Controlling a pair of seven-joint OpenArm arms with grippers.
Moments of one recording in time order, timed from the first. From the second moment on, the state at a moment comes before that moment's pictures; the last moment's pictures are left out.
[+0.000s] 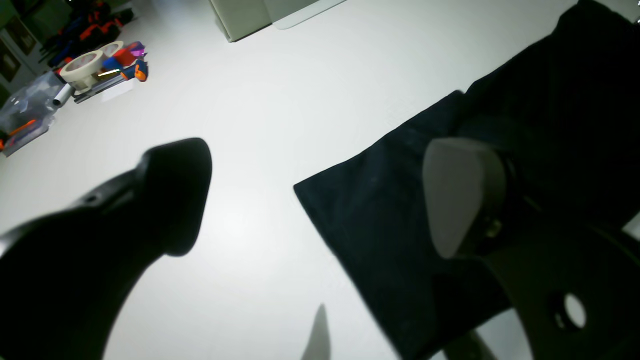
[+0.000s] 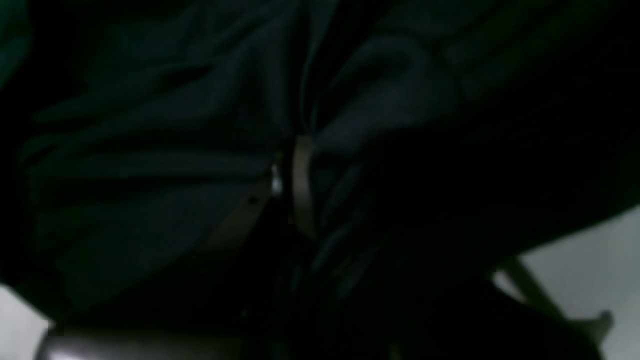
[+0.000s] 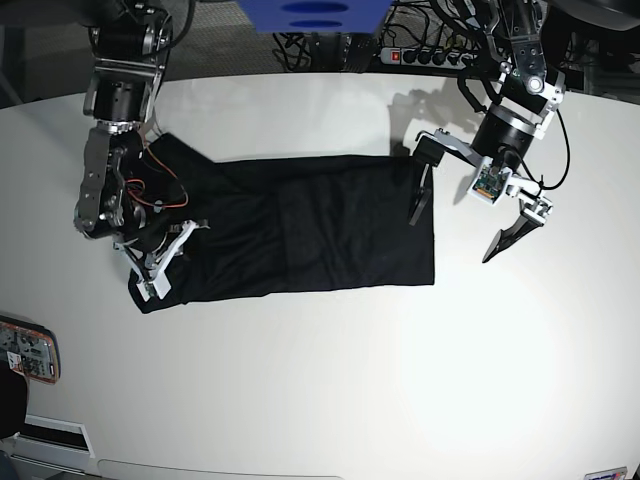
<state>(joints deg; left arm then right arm) 27.9 -2.3 -17.8 116.3 8.5 -38.3 0.0 6.1 12.1 13.2 73.1 19.1 31.5 -54.1</state>
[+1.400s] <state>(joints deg) 27.8 -2.2 -17.8 116.3 8.5 -38.3 0.0 11.6 8.8 -3.3 89.6 -19.1 29.9 -67.6</state>
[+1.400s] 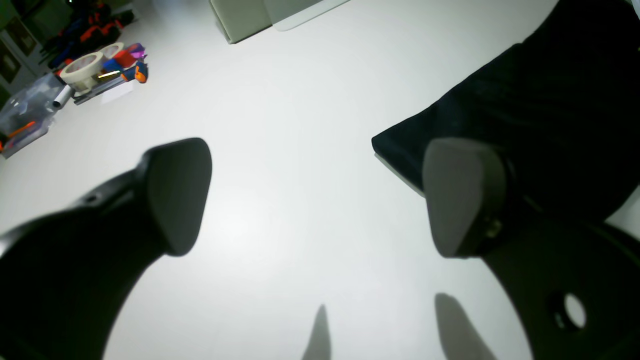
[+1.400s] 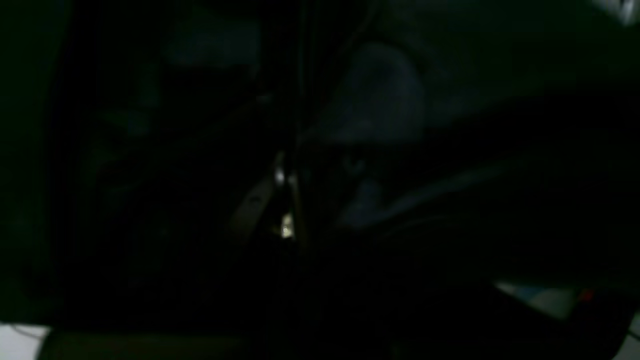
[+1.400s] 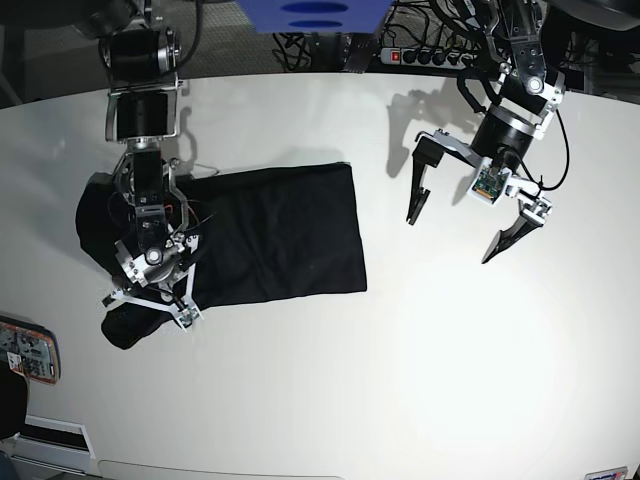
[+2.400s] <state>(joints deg) 28.1 -2.2 -17.7 116.3 8.5 -38.3 0.0 11.5 -6.6 -24.6 97.4 -47.3 29.9 -70.3</state>
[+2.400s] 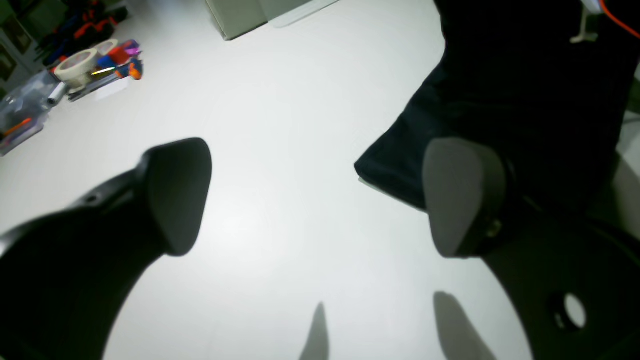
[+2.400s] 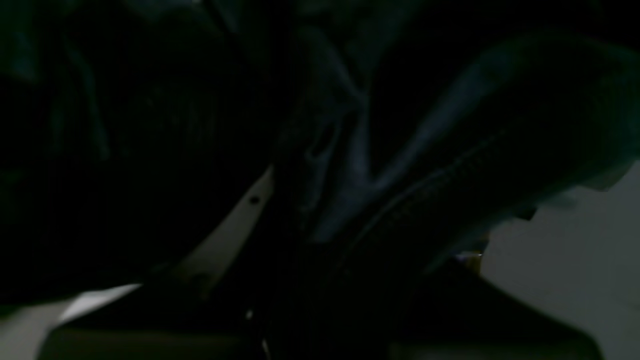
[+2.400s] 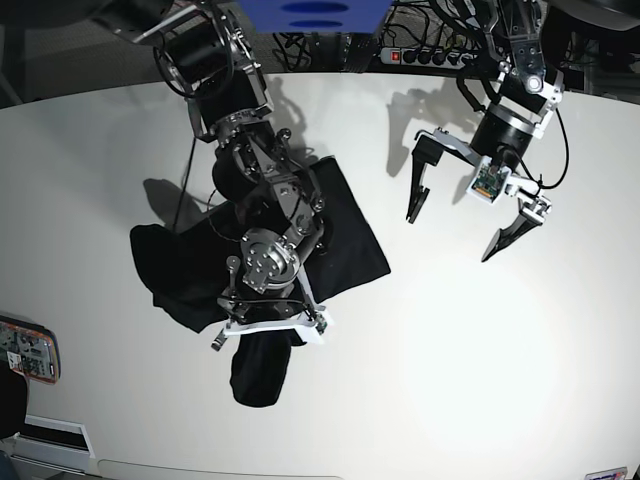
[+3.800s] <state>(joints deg) 28.1 -2.2 -17.7 116.3 8.5 -38.3 -0.5 2.8 -6.3 -46.0 73.4 -51.7 0.3 -57.7</state>
